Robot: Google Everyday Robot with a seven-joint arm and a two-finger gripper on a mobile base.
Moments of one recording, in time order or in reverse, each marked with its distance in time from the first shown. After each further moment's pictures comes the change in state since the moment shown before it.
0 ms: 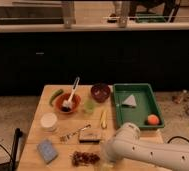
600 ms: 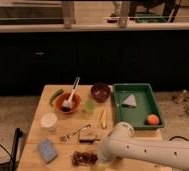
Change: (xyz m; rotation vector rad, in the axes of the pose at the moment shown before) arm -0.023 -0.002 0.014 -0.016 -0.022 -0.074
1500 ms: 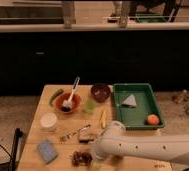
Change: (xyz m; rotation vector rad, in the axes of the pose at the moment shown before) arm -0.018 -0.003 0.020 -0.032 0.001 -0.030
